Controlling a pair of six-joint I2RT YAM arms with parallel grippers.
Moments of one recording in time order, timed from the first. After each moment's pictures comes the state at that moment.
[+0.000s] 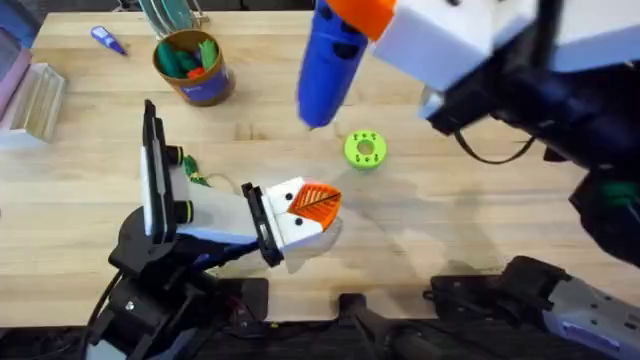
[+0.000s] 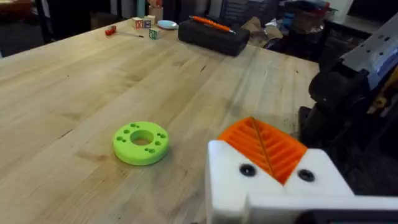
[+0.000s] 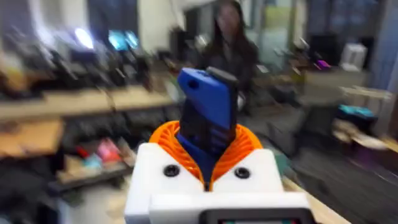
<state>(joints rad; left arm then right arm) -0.47 0.01 0.01 -0.06 0.73 -0.11 0.72 0.87 0.72 0.50 -0.37 0.11</state>
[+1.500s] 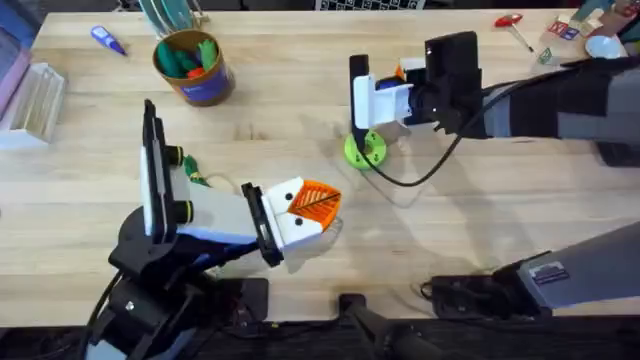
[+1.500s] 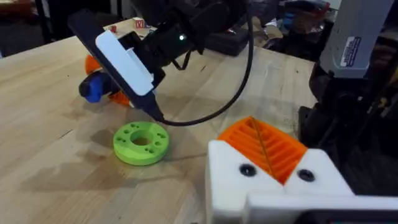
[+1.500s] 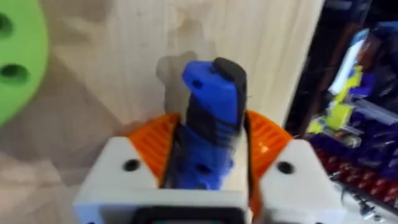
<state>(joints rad) -0.47 0.01 0.01 -0.06 0.73 -0.11 0.29 1.72 0.78 0.17 0.14 -1.44</state>
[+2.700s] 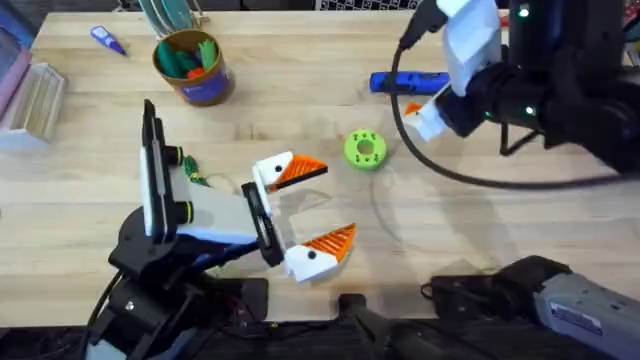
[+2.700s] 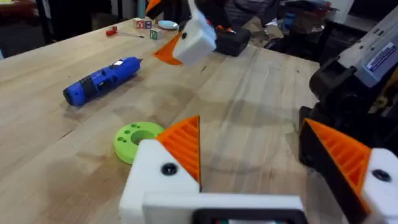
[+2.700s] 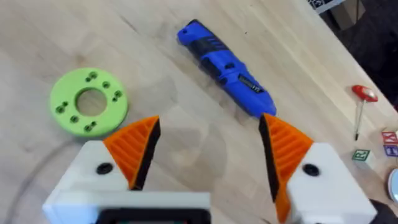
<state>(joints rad) -0.47 0.01 0.01 -0.06 0.73 -0.11 0.36 1.11 0.87 -0.54 0.14 -0.46</state>
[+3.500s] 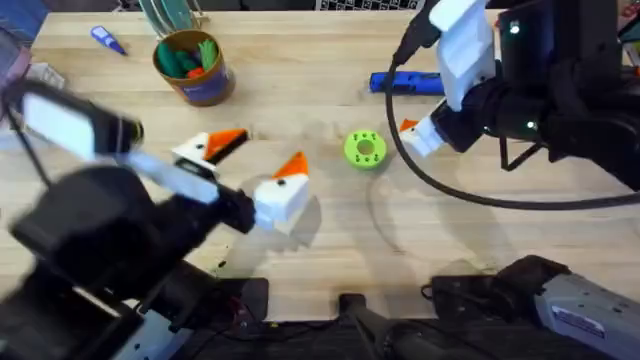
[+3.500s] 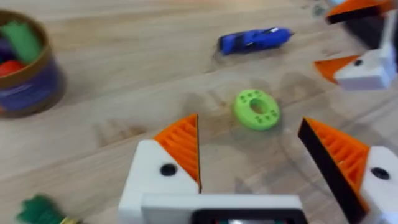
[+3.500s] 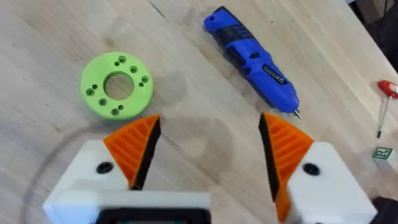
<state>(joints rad) -0.47 0.22 0.43 -0.58 0.09 -0.21 0.43 1.08 0.87 -0.64 0.13 -0.41</state>
